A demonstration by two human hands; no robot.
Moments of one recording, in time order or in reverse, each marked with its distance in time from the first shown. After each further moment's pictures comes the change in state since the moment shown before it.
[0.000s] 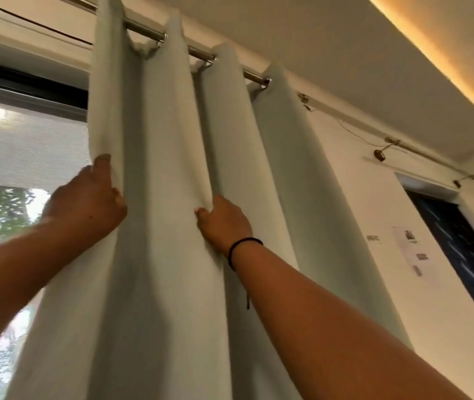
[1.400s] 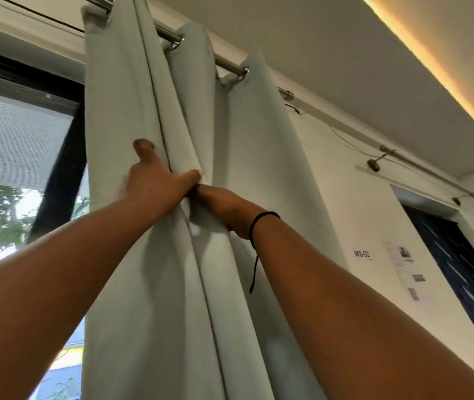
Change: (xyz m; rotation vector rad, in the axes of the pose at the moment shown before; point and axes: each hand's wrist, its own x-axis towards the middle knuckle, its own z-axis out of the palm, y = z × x) left_hand 0.033 0.178 0.127 -0.420 0.018 -0.181; right_hand 0.080 0.104 -0.078 0.312 -0.383 0.105
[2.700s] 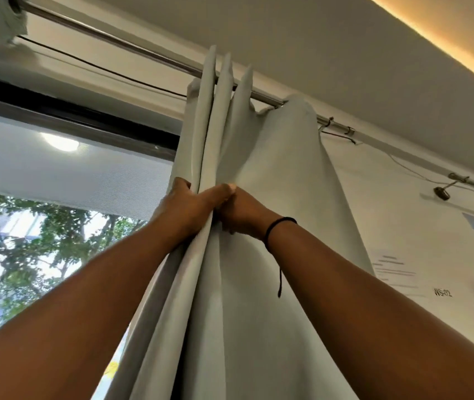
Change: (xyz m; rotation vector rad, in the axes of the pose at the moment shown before) left_hand 0.012 -0.058 -0.126 -0.259 -0.095 -0.089; right_hand -0.005 -0.121 0.098 -0.272 -0.016 -0.422
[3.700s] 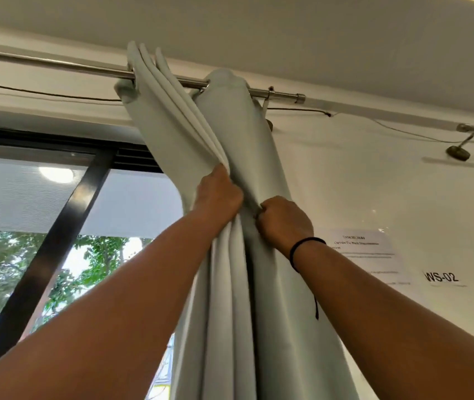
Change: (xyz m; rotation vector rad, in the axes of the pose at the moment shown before) left_hand 0.013 0.082 0.323 0.402 0.149 0.249; right_hand -0.054 0.313 -0.151 -0.304 0.468 0.131
